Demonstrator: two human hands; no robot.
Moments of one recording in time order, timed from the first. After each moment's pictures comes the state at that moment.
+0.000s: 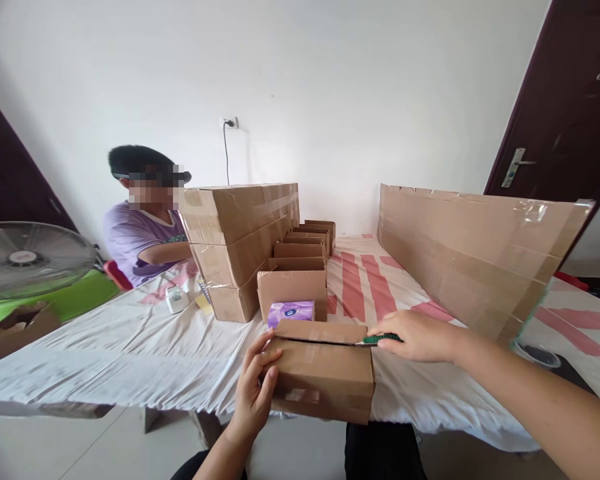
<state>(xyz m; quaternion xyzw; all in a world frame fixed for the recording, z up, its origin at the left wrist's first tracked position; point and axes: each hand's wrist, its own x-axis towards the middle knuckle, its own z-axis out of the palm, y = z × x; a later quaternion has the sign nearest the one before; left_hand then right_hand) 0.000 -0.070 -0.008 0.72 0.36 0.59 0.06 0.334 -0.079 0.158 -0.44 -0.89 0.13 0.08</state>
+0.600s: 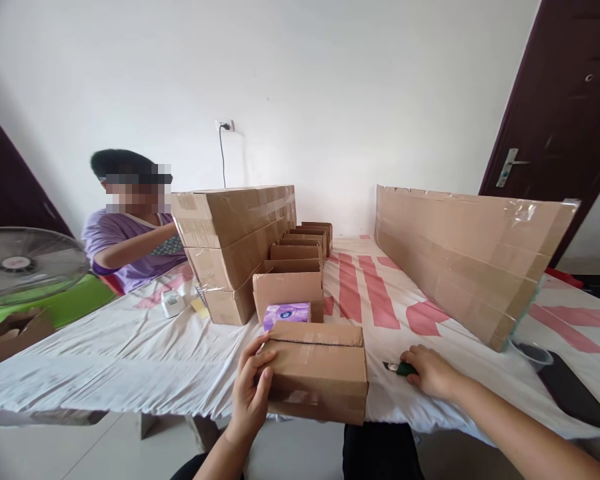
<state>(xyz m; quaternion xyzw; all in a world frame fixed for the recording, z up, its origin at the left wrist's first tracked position) 0.008 -0.067 -0.007 0.69 0.35 0.63 0.03 0.412 -0.071 0.009 -0.59 -0.80 0.09 0.08</state>
